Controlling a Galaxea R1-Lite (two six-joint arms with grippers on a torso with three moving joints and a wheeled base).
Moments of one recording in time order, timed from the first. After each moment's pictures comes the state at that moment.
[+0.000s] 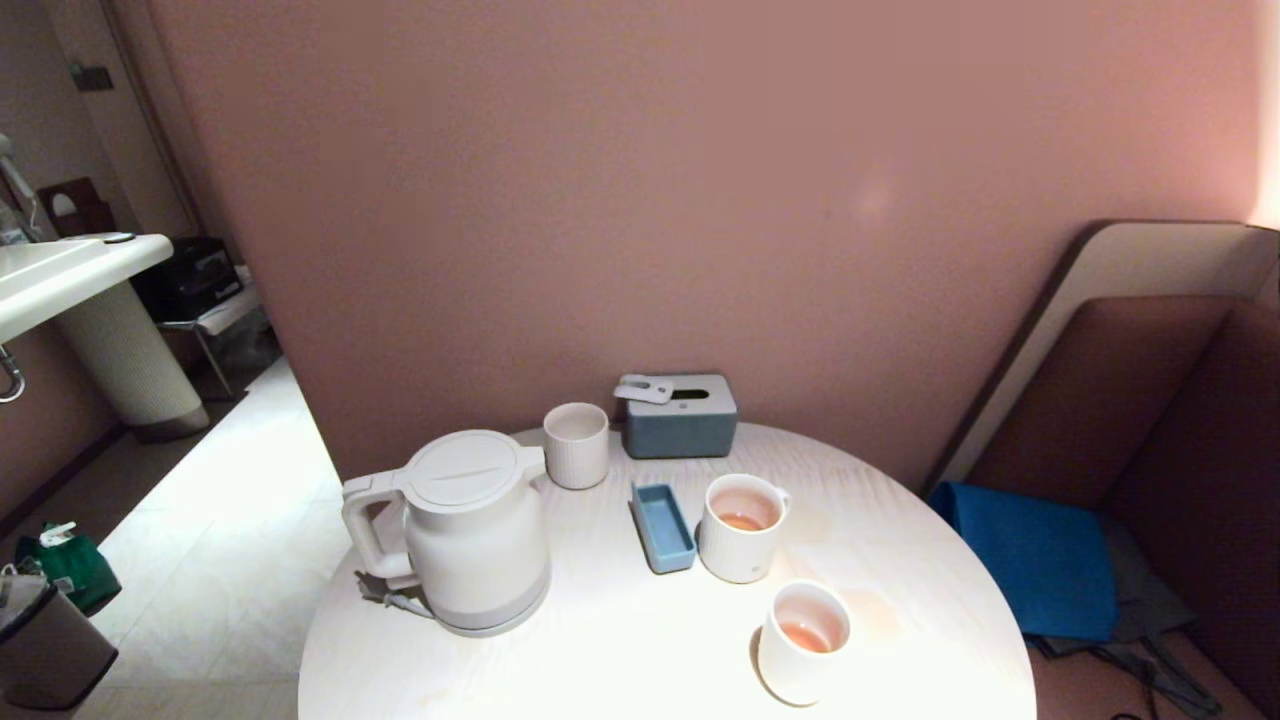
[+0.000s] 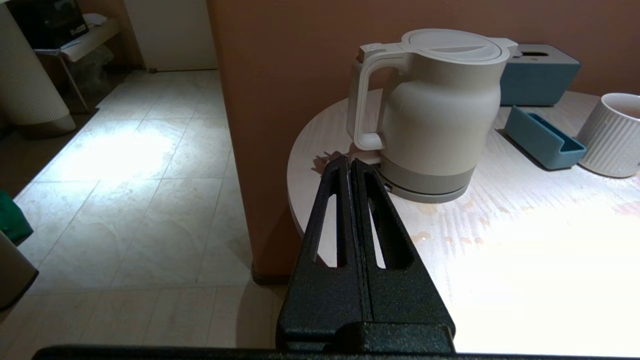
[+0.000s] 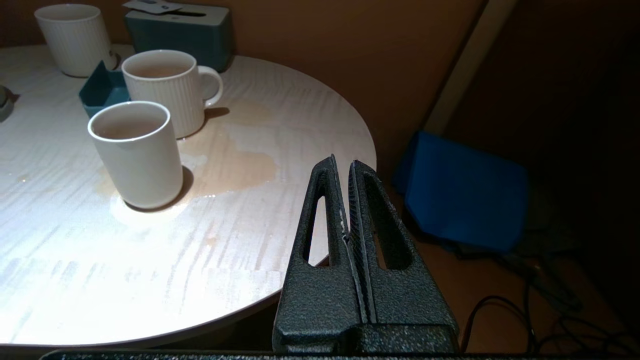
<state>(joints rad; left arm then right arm) 0.00 0.00 0.00 -0.05 0.00 -0.04 -0.01 0.00 0.00 0.01 0.02 -0.05</state>
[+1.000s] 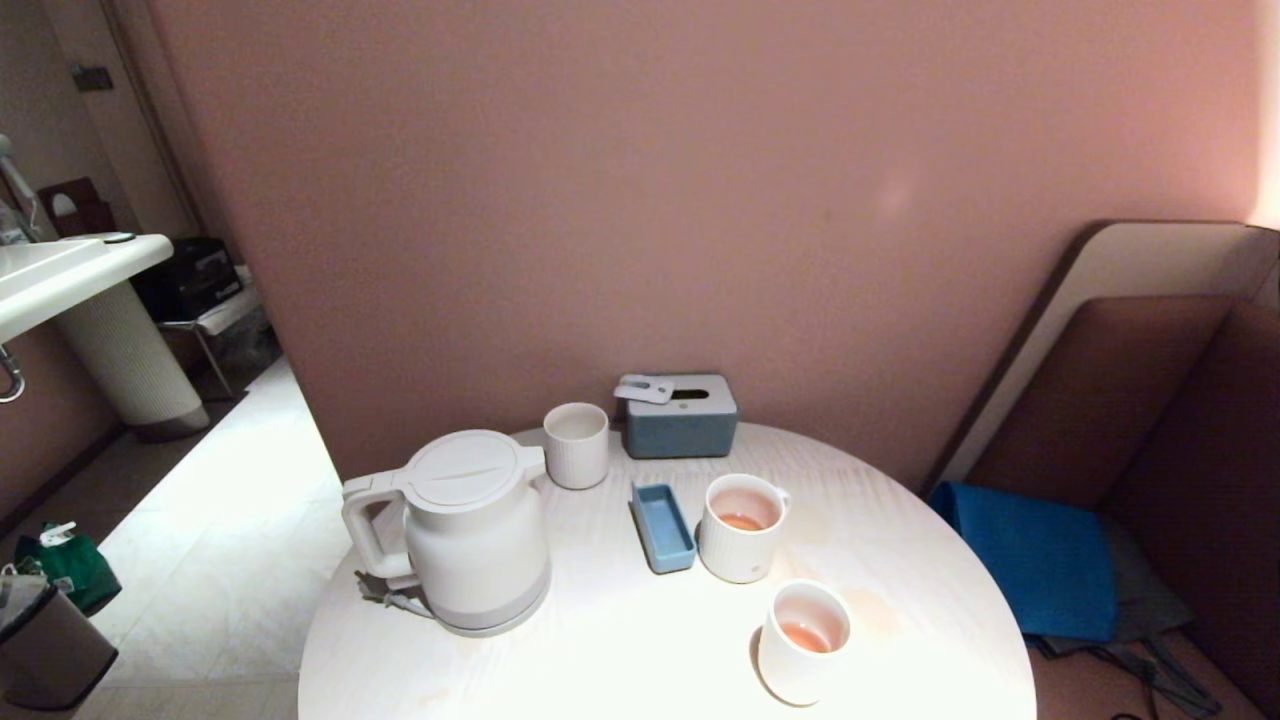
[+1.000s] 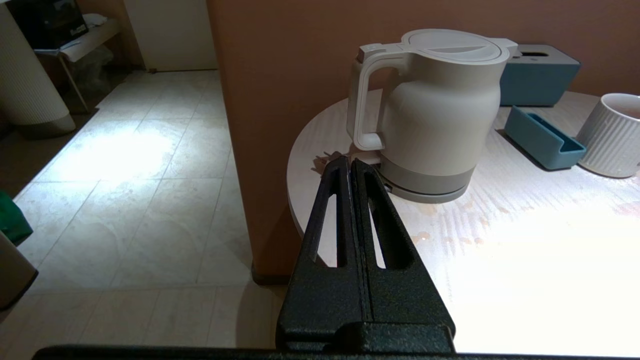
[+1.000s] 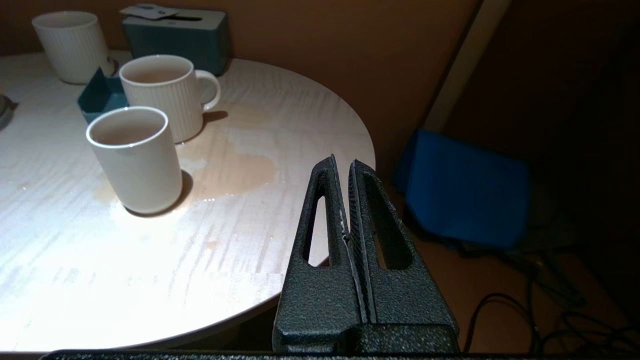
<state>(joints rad) 0.00 0.00 0.00 -0.05 0.00 -0.04 -0.01 0.00 0.00 0.01 0.01 -0.04</state>
